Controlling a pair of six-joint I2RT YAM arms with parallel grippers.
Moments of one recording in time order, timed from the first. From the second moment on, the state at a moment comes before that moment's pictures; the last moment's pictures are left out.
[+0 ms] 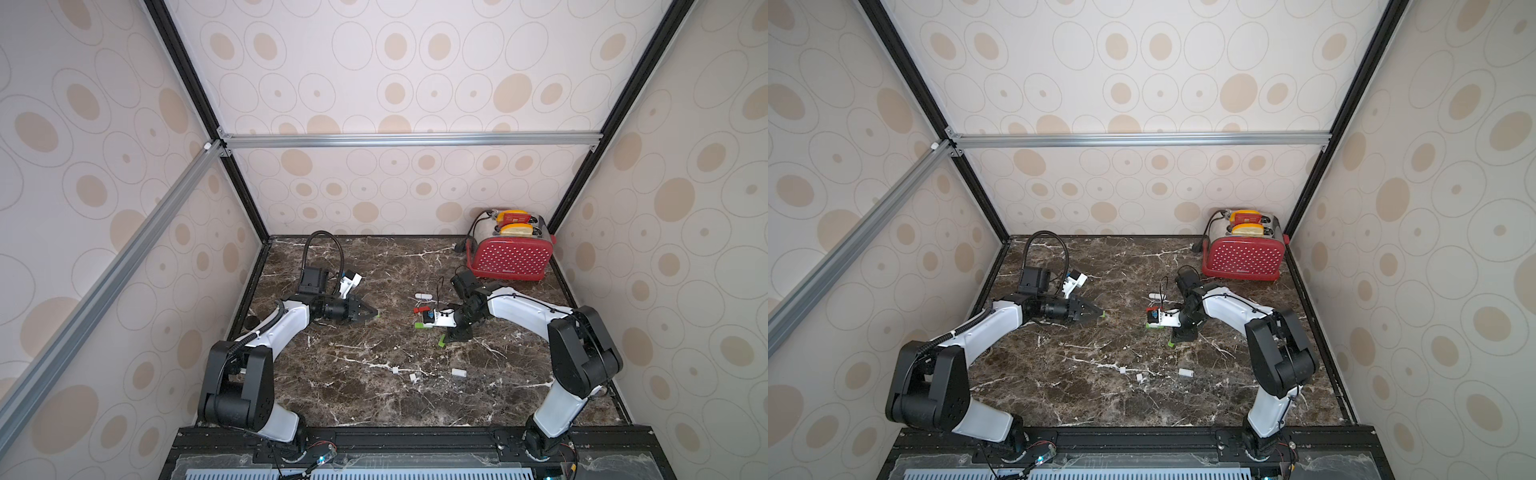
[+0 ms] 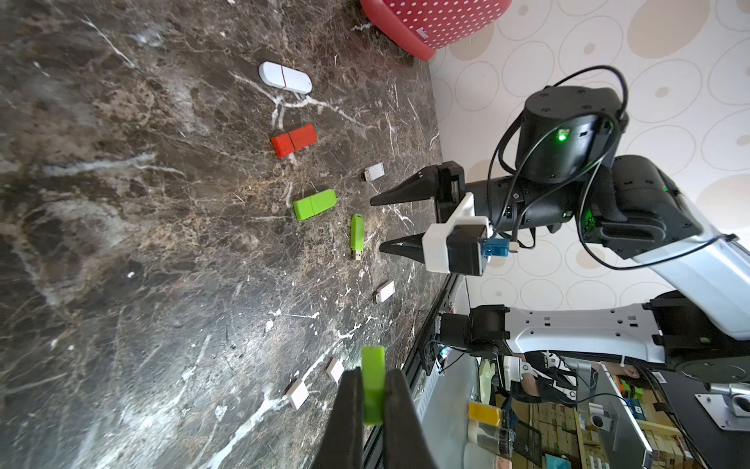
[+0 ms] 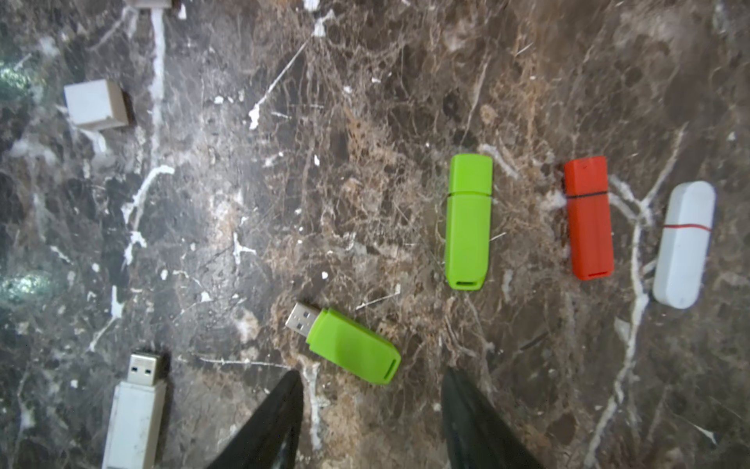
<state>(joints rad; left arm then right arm) -0.15 1.49 0.93 -0.43 1.01 -0.30 0.54 1.75 1.13 -0.71 -0.33 -1.14</state>
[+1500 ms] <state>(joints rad) -0.15 1.50 0.93 -0.47 1.00 -0.27 0.61 1.81 1.08 -0.65 -0.34 -1.12</state>
